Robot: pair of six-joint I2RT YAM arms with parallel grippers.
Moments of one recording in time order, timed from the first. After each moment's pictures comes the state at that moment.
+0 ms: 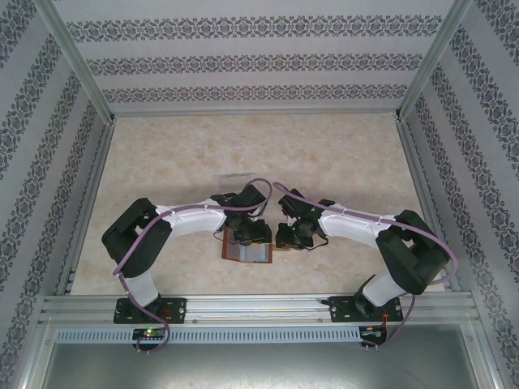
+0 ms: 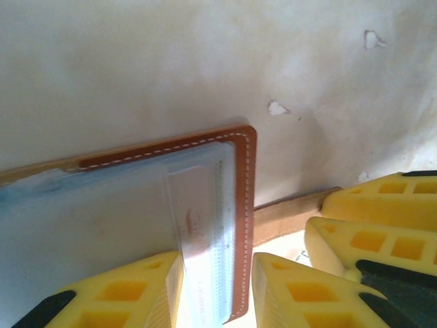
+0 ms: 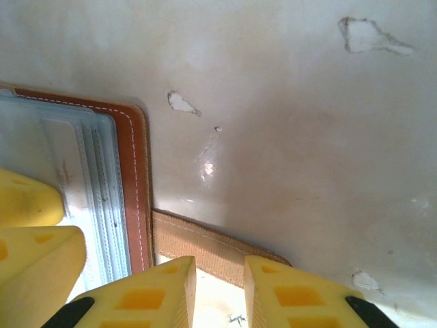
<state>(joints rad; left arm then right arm) -0.79 1.76 1.03 -0.46 0.35 -0.85 0.70 1.53 0.78 -0.55 -0.28 0.74</state>
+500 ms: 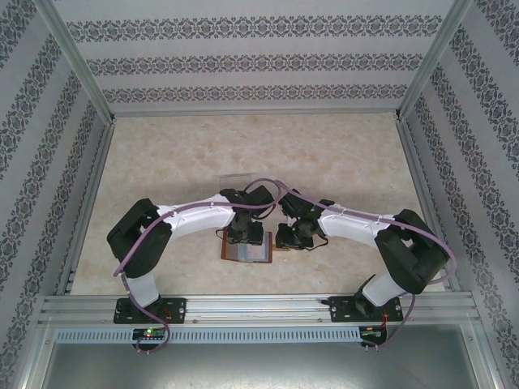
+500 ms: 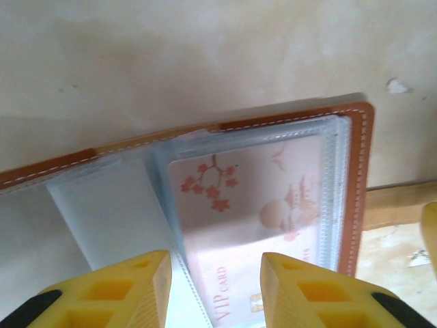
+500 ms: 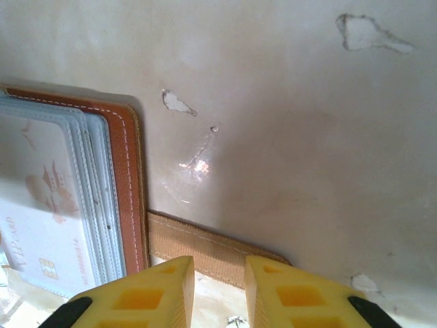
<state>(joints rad) -0.86 1.80 1.20 -0.84 0.07 -0.75 0.70 1.54 0.78 -0.55 -0.28 0.74</state>
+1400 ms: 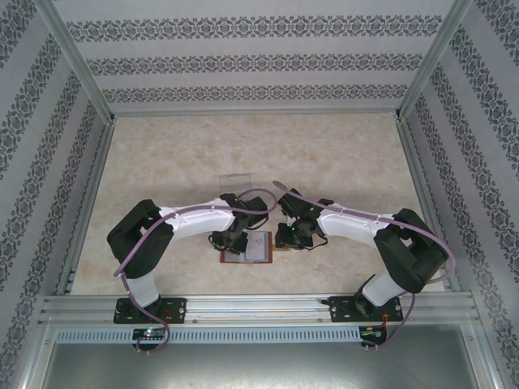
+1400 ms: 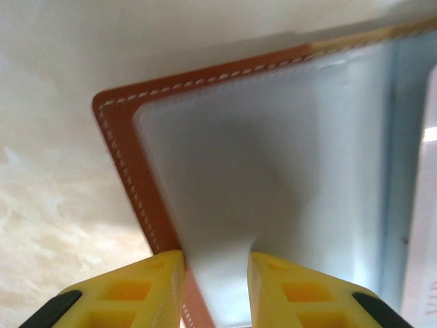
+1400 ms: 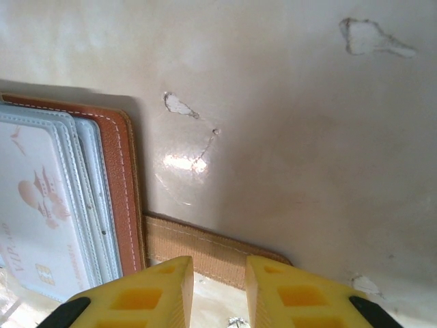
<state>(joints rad) -0.86 1.78 1.13 -1.02 -0.08 -0.71 0.70 1.55 0.79 -0.56 -0.27 0.73</state>
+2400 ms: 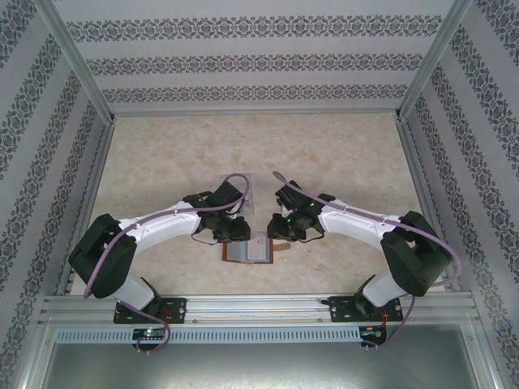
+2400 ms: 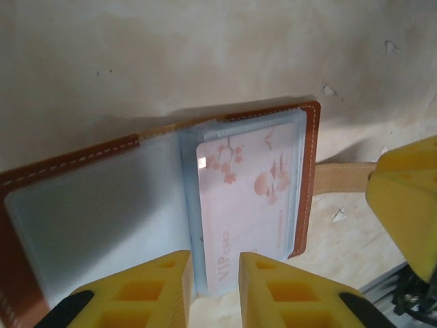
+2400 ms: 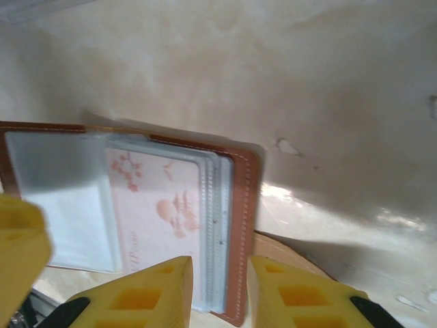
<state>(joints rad) -0.68 1.53 0.88 -0.52 0.35 -0.78 0.71 1.52 0.86 -0.51 -0.32 0.79</state>
